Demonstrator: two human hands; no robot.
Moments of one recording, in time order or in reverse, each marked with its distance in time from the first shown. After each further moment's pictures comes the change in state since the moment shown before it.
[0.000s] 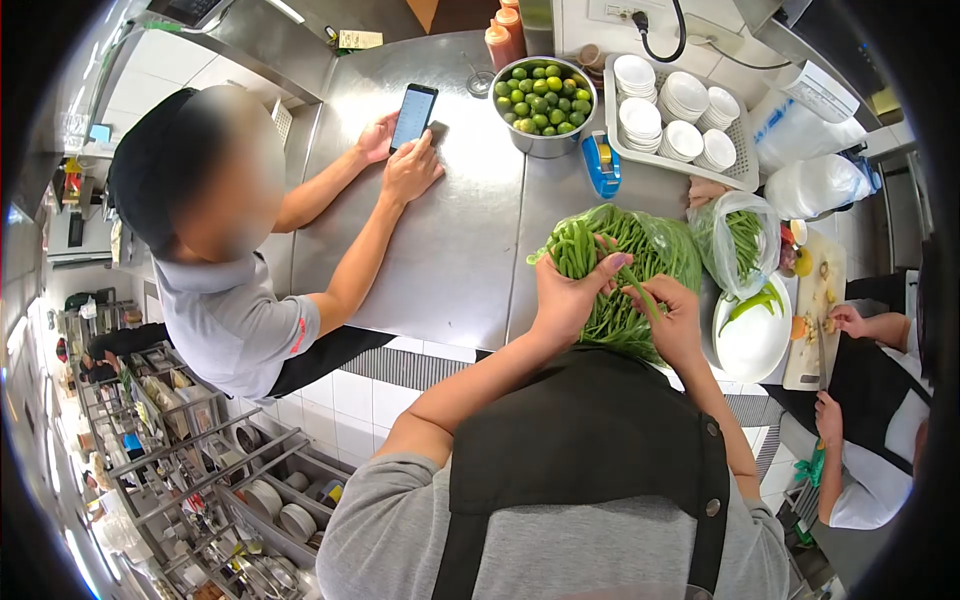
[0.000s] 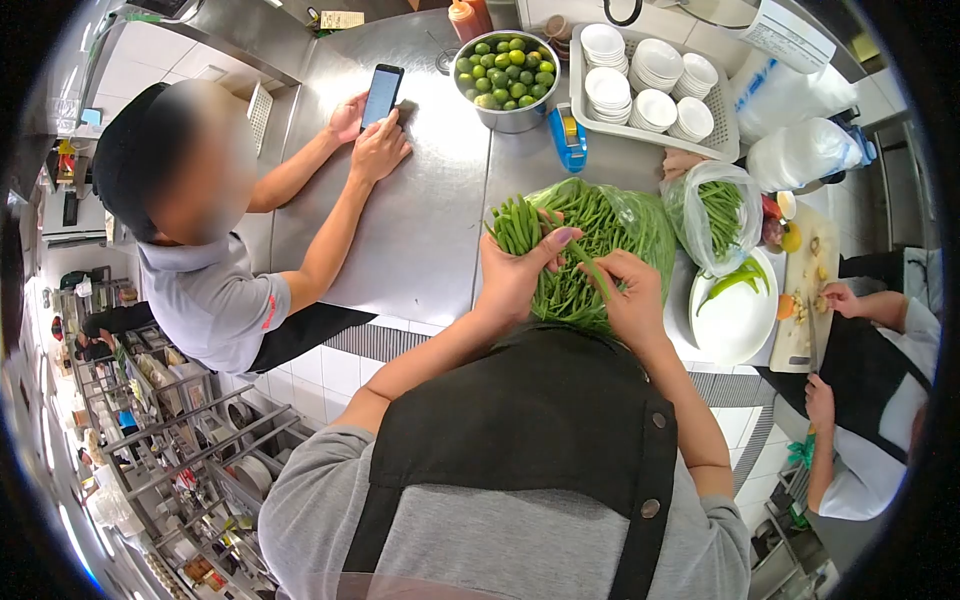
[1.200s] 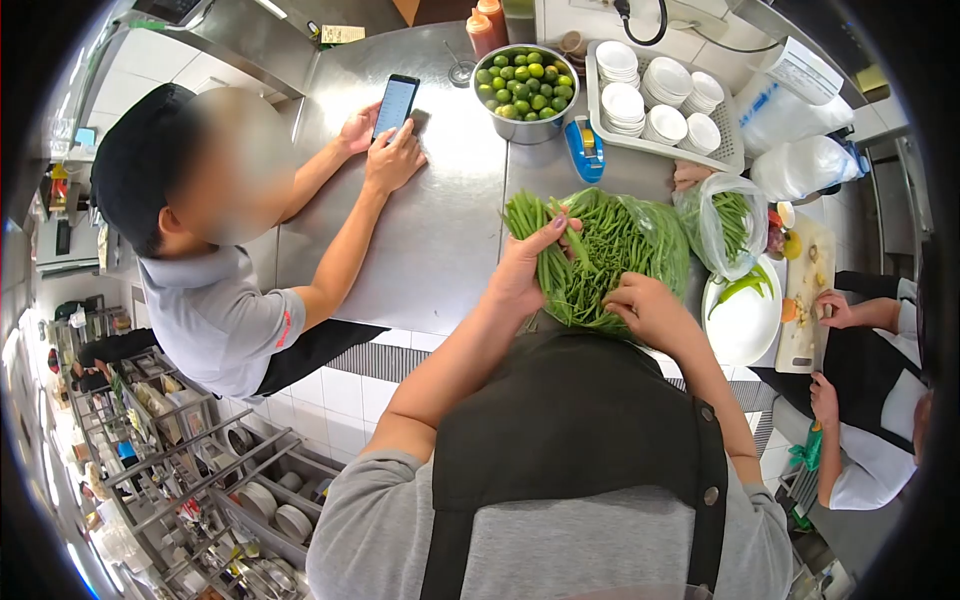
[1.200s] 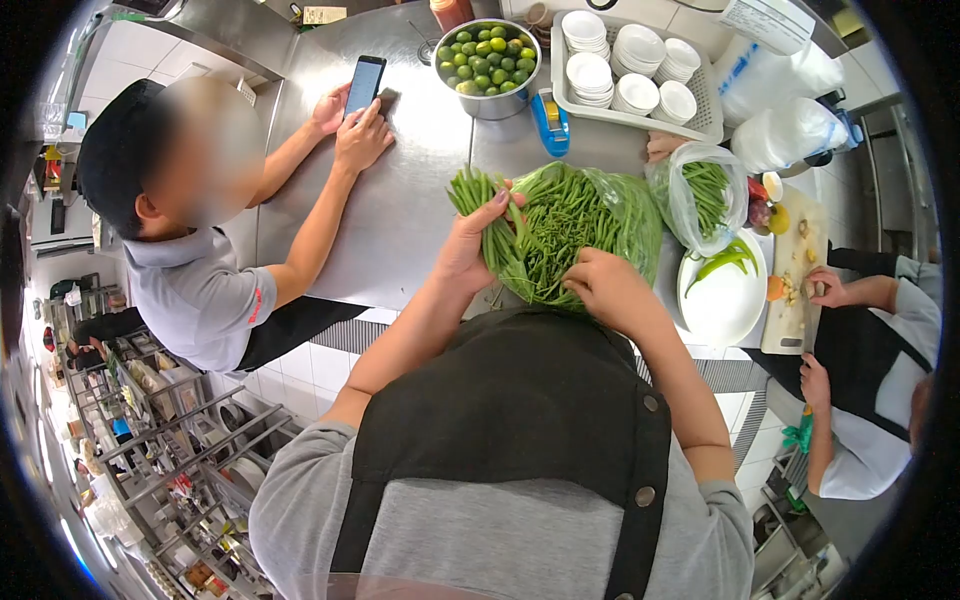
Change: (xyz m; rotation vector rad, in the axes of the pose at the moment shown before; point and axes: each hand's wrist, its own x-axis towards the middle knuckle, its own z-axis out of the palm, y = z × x) left_hand 0.019 -0.007 -0.049 -0.427 -0.071 -0.359; right_hand 0.000 -0.008 -0.008 -0.348 -0.408 -0.126
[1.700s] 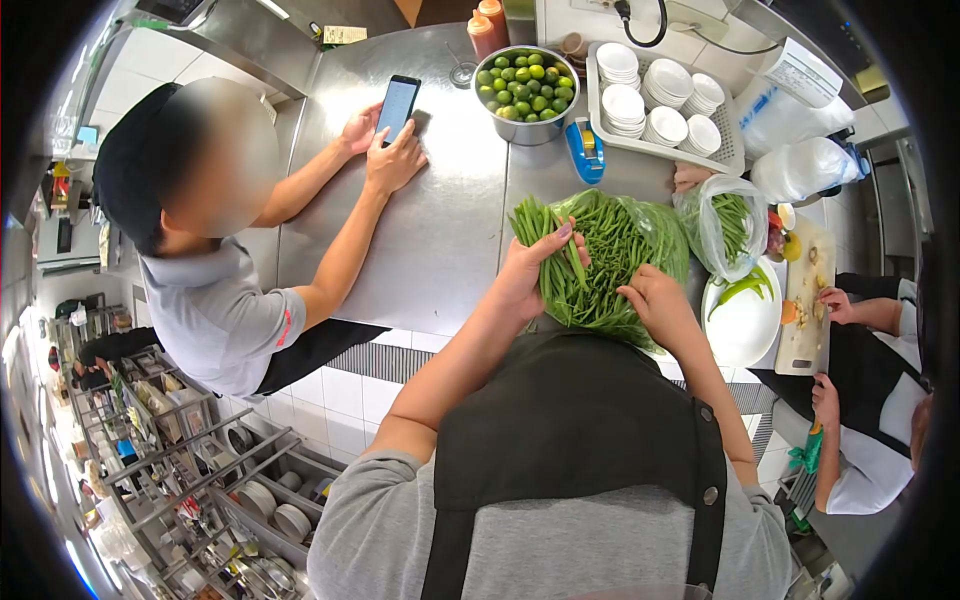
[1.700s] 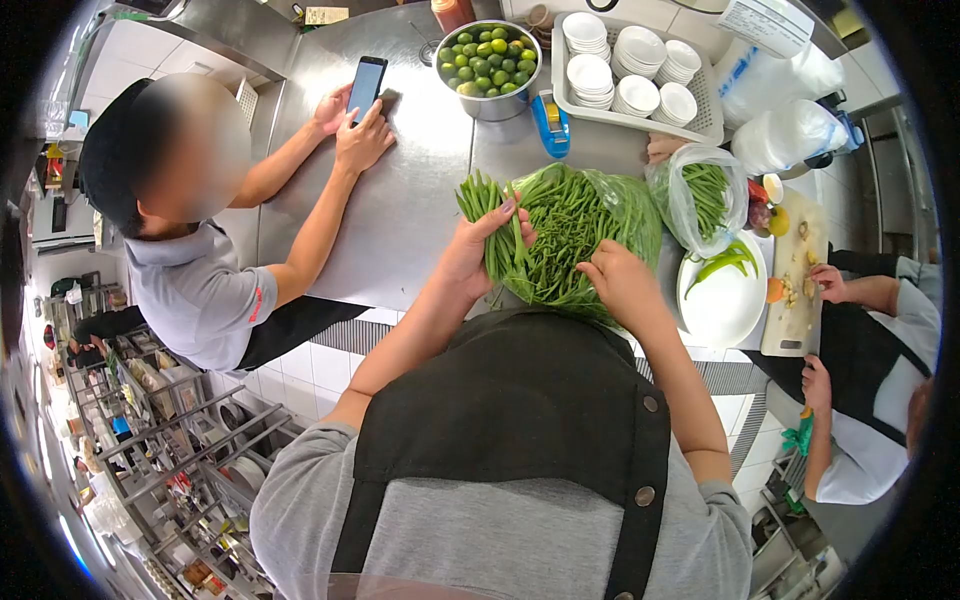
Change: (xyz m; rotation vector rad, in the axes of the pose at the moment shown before) left_hand -0.009 -0.001 0.008 -0.032 -0.009 -0.060; right_hand -0.008 0.021 0.002 -0.100 0.116 0.220
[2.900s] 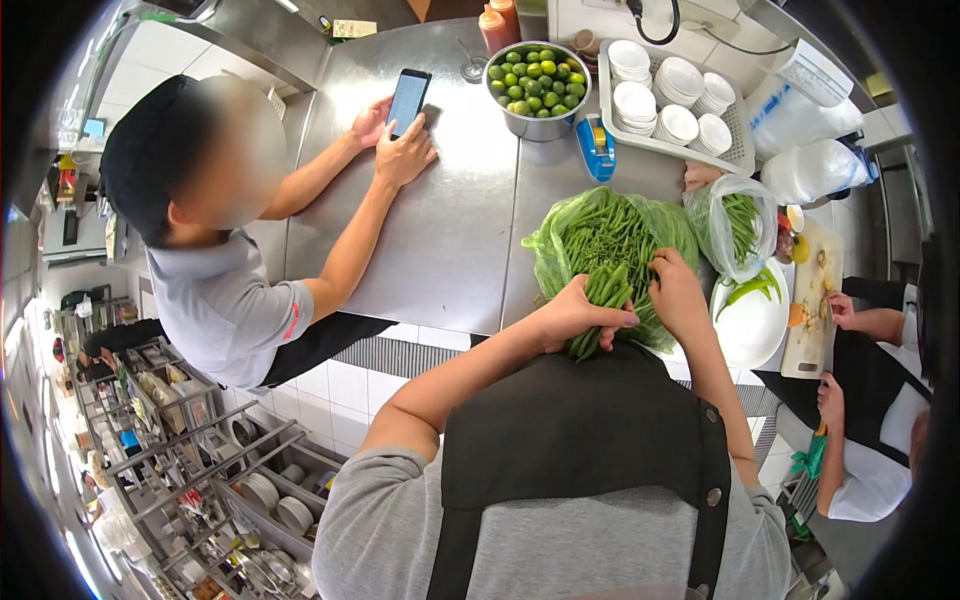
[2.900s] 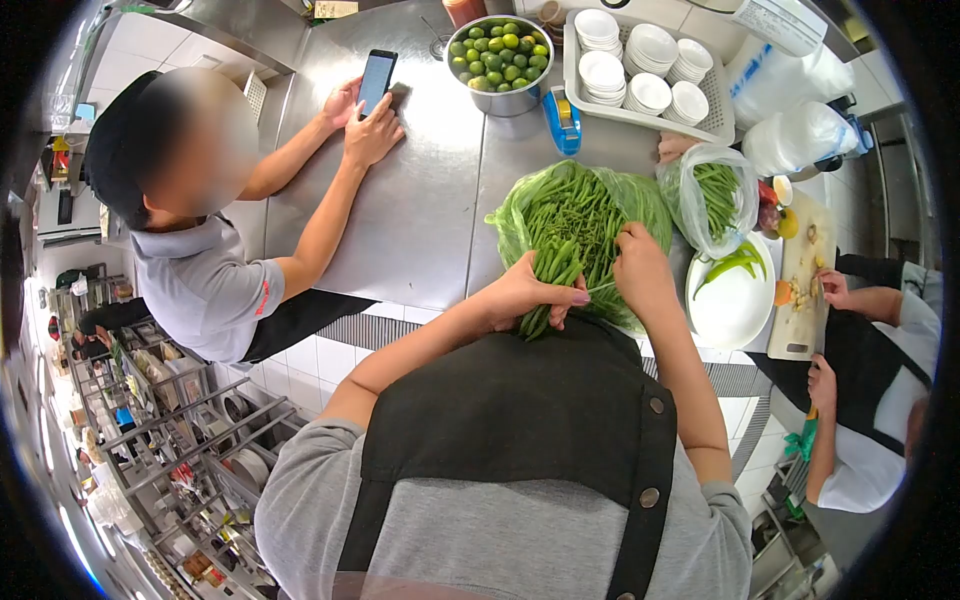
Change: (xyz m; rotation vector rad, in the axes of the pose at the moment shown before) left_hand -0.027 -0.031 0.016 0.508 -0.253 -0.304; right_hand 0.010 0.029 0.014 -0.120 0.217 0.005
